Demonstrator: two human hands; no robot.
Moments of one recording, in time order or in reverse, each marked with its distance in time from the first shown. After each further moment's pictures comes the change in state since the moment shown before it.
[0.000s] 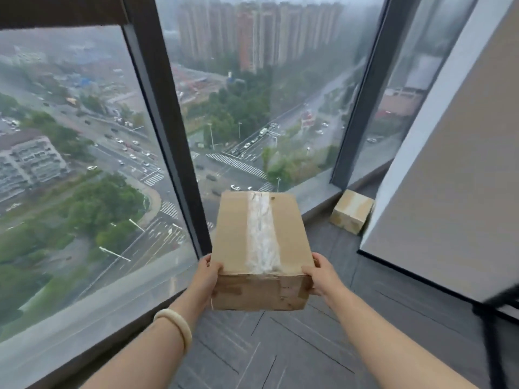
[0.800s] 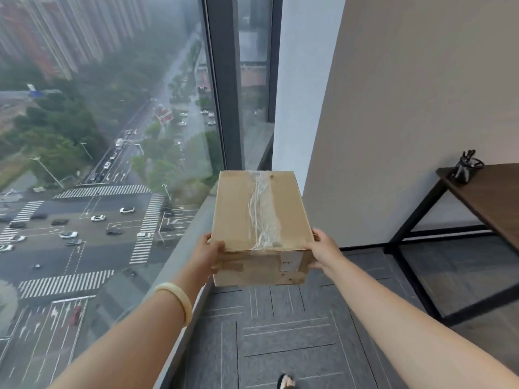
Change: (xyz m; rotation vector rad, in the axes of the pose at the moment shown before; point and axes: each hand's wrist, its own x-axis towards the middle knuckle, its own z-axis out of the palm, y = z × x) left_hand 0.283 0.277 0.342 0.391 -0.558 0.127; right_hand 0.285 -0.125 -0.203 0.411 0.552 0.112
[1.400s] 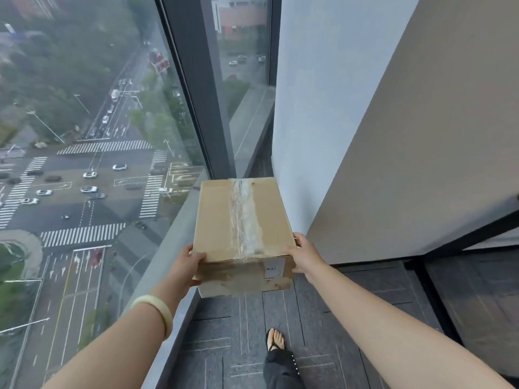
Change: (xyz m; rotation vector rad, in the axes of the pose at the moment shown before) left_hand 0.347 0.081 0.087 0.088 0.086 -0.204; right_hand 0.376 -0.063 0.022 -0.066 -0.119 0.219
